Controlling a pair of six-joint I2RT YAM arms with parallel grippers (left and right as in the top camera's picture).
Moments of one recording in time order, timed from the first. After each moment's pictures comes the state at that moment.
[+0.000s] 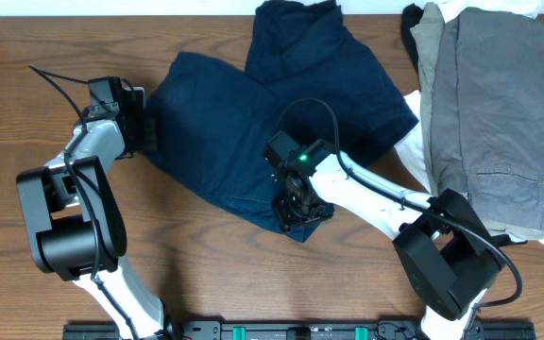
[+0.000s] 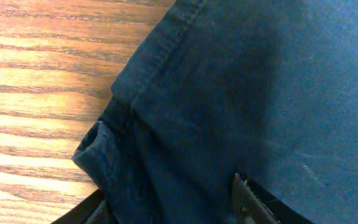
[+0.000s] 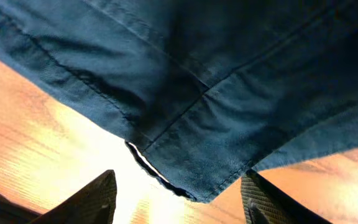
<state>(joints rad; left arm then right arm) 0.21 1.99 1.20 -0.36 0.05 0.14 0.75 1.92 1.28 -0.95 -0.22 0.39</state>
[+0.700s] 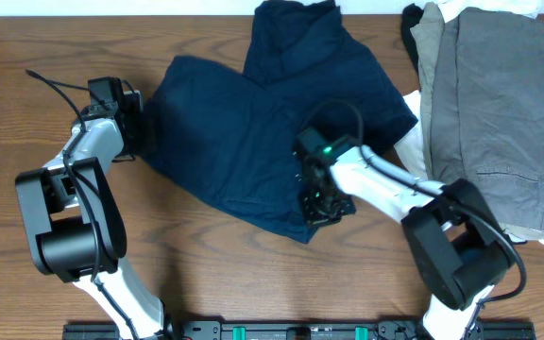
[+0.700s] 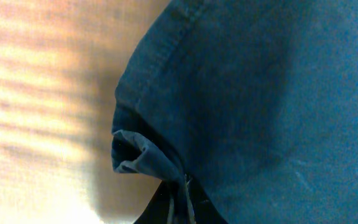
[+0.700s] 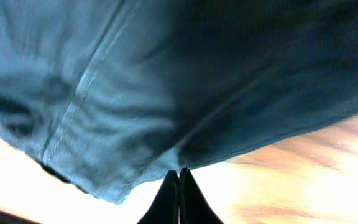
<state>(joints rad) 0.21 1.97 1.22 -0.48 0.05 0.01 0.60 1.92 1.19 -0.96 -0.25 0.35</state>
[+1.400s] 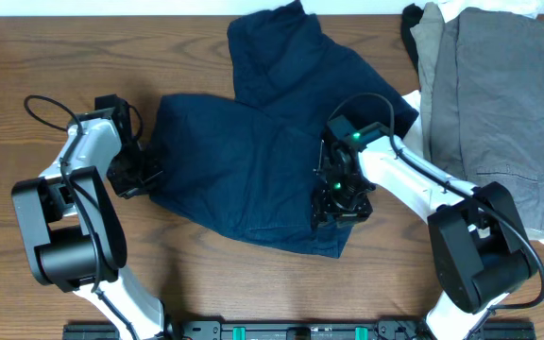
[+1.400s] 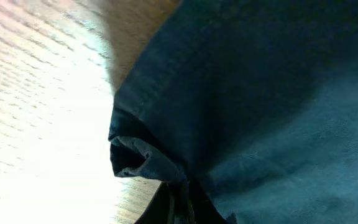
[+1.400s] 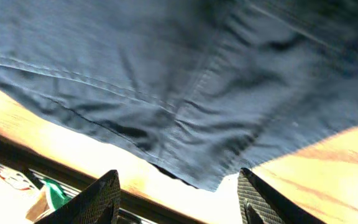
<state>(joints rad) 0.20 1.93 1.22 -0.94 0.07 -0.33 0.48 1.86 1.19 -1.09 -0.41 0.30</state>
